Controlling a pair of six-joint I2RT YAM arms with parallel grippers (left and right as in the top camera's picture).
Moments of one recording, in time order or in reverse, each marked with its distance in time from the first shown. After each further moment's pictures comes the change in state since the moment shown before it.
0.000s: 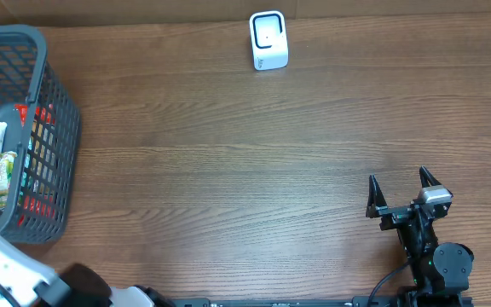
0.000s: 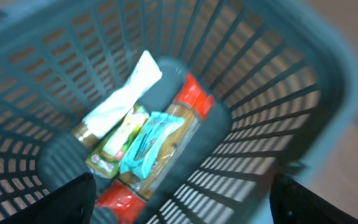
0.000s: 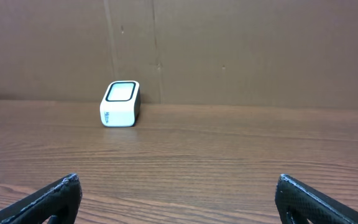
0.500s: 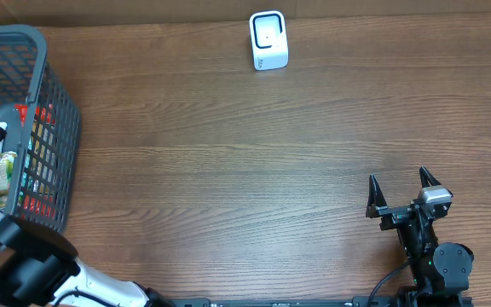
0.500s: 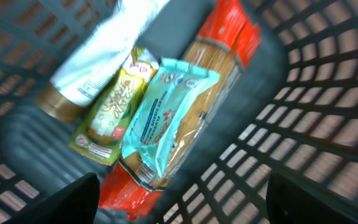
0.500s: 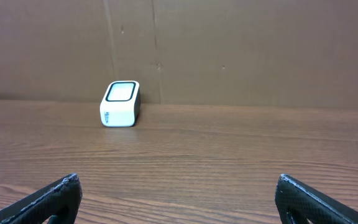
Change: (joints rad) left arm 0.000 0.284 0.000 -0.066 -0.019 0.101; right arm 0.000 0.000 0.000 0.000 0.000 0.000
